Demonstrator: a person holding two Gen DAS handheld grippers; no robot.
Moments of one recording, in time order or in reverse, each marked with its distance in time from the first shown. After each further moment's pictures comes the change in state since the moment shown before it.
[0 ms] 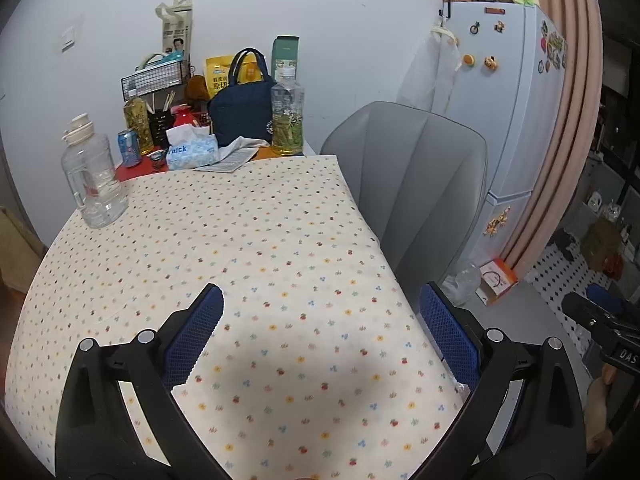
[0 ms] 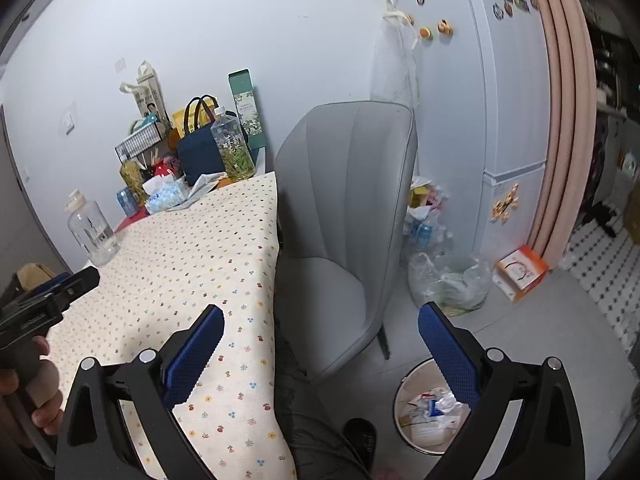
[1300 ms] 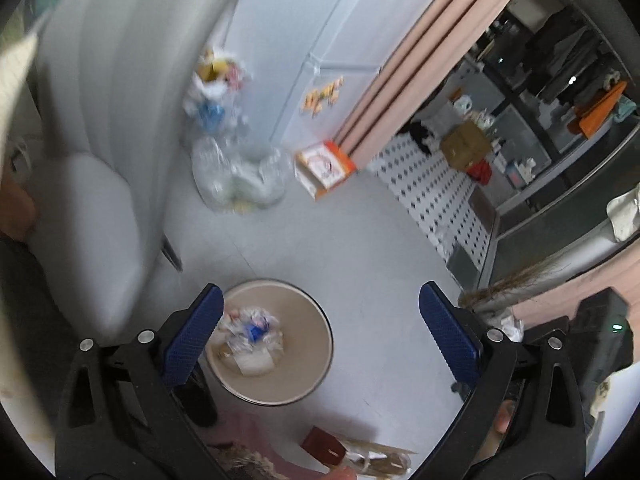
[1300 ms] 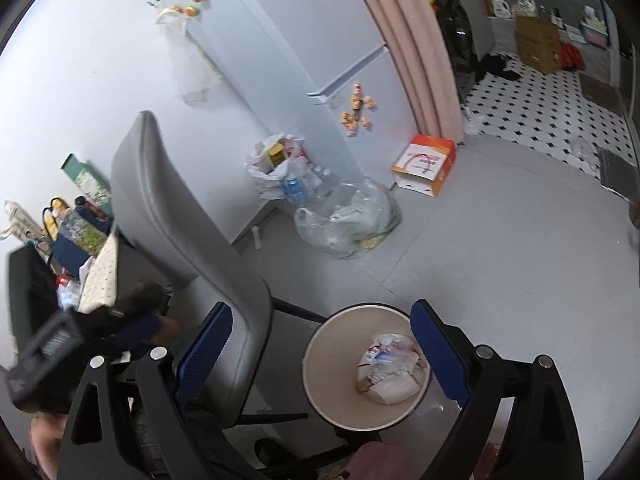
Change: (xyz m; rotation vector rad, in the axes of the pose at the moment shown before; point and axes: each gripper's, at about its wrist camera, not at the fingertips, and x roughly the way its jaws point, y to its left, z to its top) left arm 0.193 -0.301 -0.033 0.086 0.454 -0.614; right arm 0.035 -0.282 -0.076 0.574 0.090 -0.201
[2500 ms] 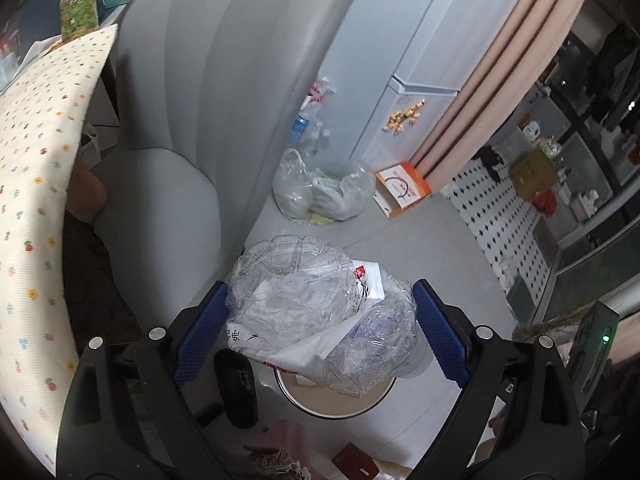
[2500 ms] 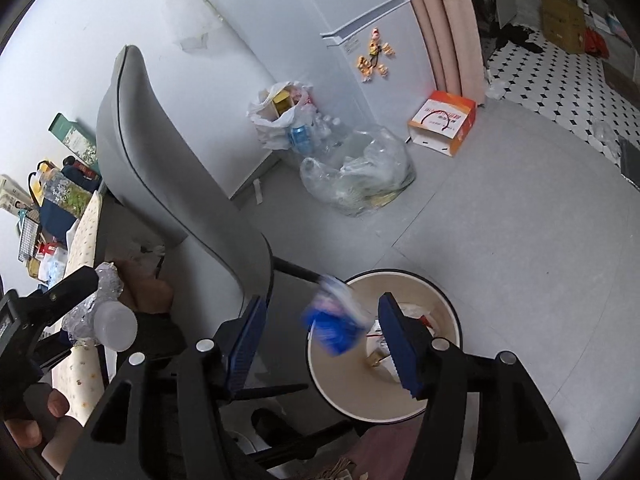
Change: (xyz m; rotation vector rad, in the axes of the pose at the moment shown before) left arm 0.001 0.041 -0.007 -0.102 -0.036 0.261; right arm 0.089 0.002 -0.016 -0.006 0.183 -0.001
